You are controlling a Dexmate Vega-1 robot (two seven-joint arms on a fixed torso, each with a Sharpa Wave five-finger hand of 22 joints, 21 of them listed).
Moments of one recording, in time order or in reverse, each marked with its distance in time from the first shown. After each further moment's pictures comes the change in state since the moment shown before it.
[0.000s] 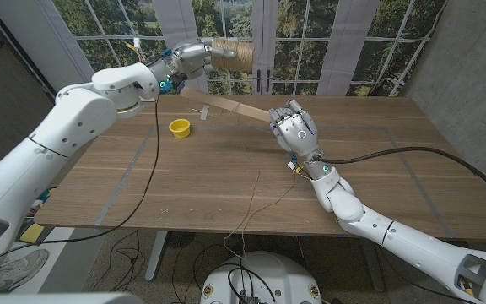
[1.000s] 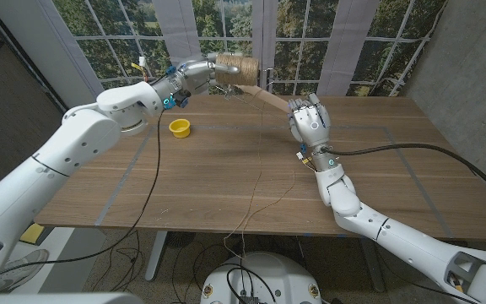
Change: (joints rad) left arm 0.117 0.009 -0.011 -0.023 0.009 -0.086 -0.020; left_hand 0.000 0.000 0.004 -0.004 0.000 0.000 0.000 -0.004 0.003 0.000 0.000 -0.006 0.000 0.000 0.000 -0.003 0.000 0.000 0.000 0.000 0.000; right arm 0.006 0.052 0.036 0.053 0.093 -0.149 0.008; right_hand 0.001 -0.001 -0.001 -0.005 0.000 0.000 0.000 -0.001 0.003 -0.007 -0.007 0.002 0.001 0.002 0.002 -0.010 0.004 -0.005 0.005 0.000 0.000
